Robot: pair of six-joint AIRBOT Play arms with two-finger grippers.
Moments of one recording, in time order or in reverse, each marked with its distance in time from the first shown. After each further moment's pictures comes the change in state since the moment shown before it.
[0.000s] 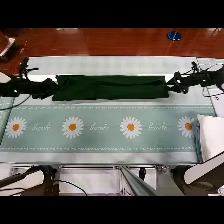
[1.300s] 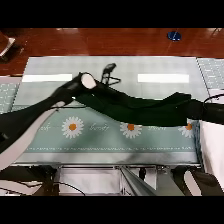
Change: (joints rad) left arm -0.791 -0.367 0.348 -0.061 0.119 -0.098; right arm 0.072 1.326 -0.725 -0.048 0.135 -0.051
